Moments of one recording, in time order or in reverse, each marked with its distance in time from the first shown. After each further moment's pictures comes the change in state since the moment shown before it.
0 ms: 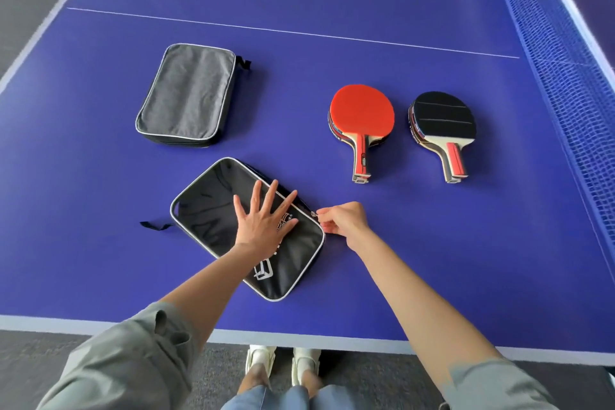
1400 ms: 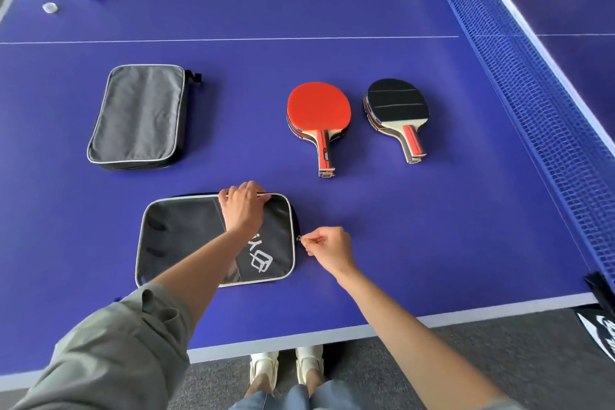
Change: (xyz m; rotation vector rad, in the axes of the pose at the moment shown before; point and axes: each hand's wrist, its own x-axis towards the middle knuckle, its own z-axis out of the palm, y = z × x) left_hand 0.046 0.025 -0.034 -0.335 0.194 -0.183; right_hand -0.039 0.059 -0.017 -0.270 0.126 -0.383
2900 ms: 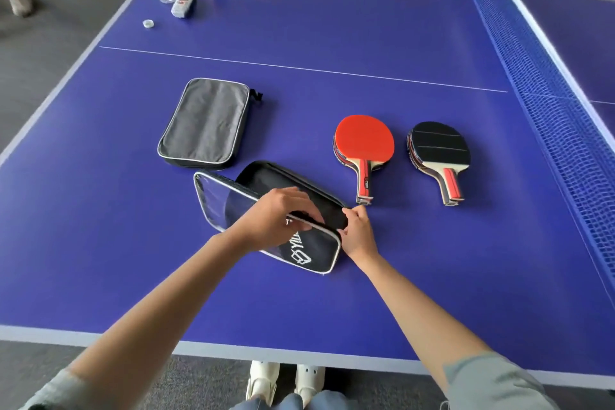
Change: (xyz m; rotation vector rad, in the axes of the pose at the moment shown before) left_hand -0.048 0.006 -0.132 -0.388 -0.134 0.736; right_hand 0.056 -0.039 0.000 -0.536 -0.048 -0.192
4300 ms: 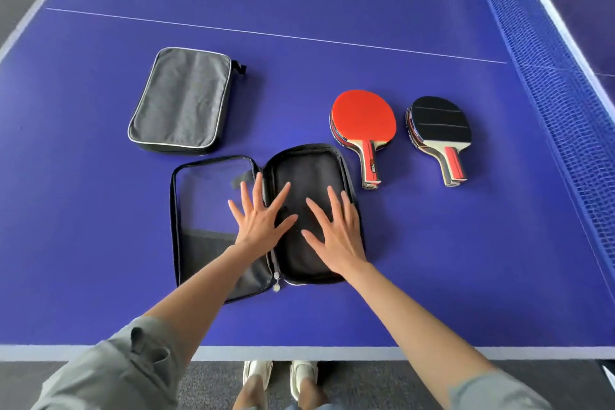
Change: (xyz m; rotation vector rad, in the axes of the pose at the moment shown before) left_hand -0.021 -0.112 0.105 0.265 -0.068 -0.706; right_hand -0.011 0.010 0.052 -0.399 0.035 -0.254
